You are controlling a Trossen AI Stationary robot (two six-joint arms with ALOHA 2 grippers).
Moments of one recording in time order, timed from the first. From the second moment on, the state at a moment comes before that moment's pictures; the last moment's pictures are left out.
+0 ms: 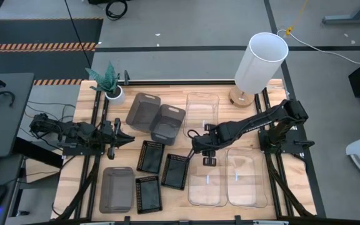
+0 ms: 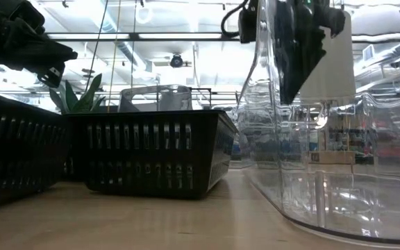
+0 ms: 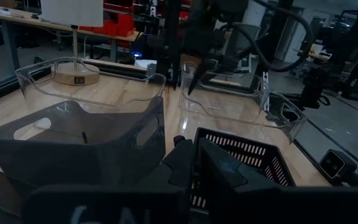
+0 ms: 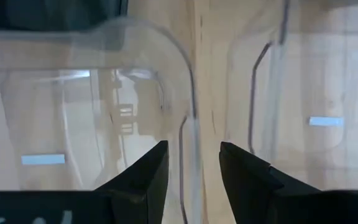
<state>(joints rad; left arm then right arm) -0.30 0.02 0.07 -0.10 -0.28 -0.20 0.23 1.72 1.31 -0.93 0.15 0.32</state>
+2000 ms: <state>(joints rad) -0.30 0.02 0.07 -0.10 -0.28 -0.20 -0.07 1.72 1.85 -1.35 0.01 -0.02</state>
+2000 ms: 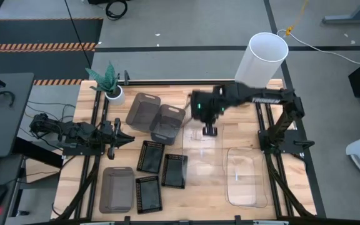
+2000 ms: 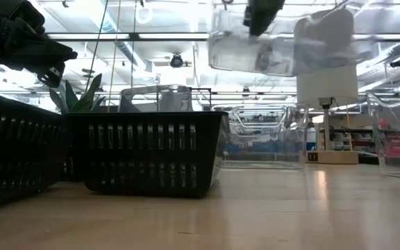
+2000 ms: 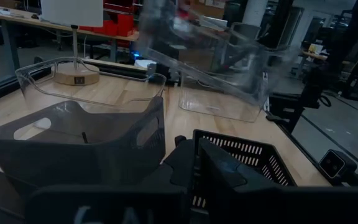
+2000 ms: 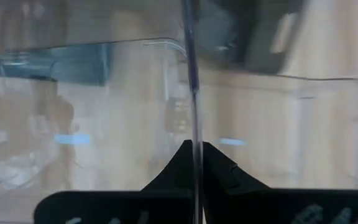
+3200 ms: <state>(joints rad) -0.30 0.02 0.07 -0.10 -0.28 -0.20 -0.70 1.72 1.85 -1.26 -0.27 -0.48</state>
